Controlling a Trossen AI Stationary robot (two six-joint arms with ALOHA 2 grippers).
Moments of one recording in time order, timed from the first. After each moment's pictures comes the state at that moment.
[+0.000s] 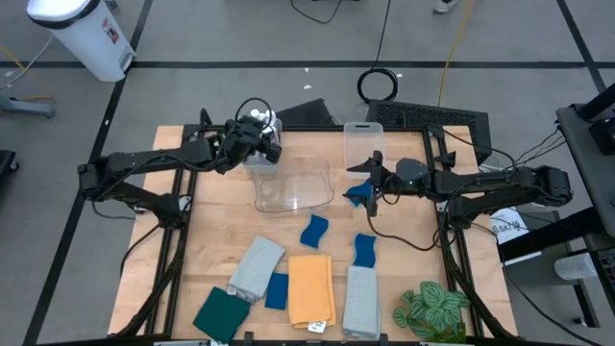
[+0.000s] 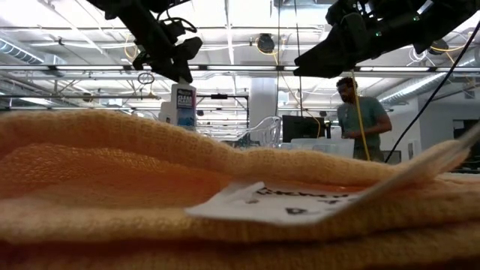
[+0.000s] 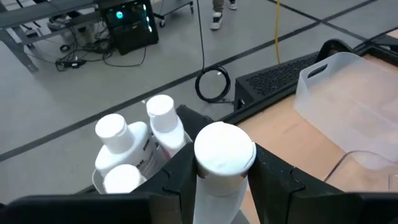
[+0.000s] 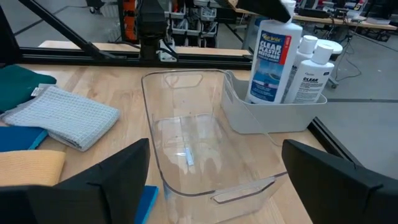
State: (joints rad) left arm 0.34 1.28 0.98 -0.26 -0.60 -0.32; right arm -0.15 1.06 0.53 0.30 0.03 -0.09
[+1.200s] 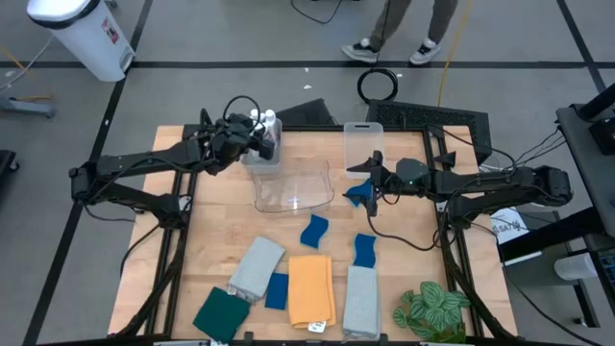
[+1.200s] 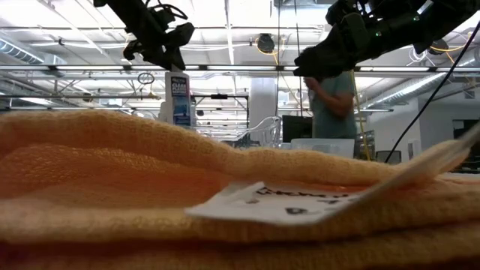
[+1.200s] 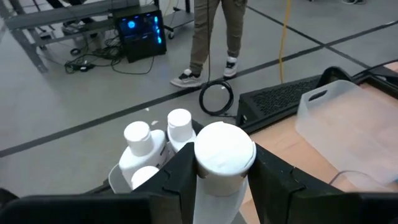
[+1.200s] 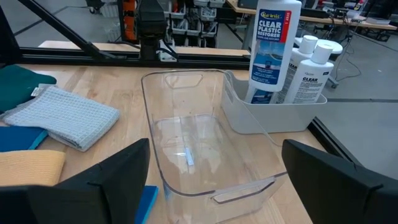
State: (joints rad) left arm 0.32 1.20 0.99 -0.31 -0.67 -0.38; right arm -0.15 1.06 0.53 0.30 0.03 -0.09
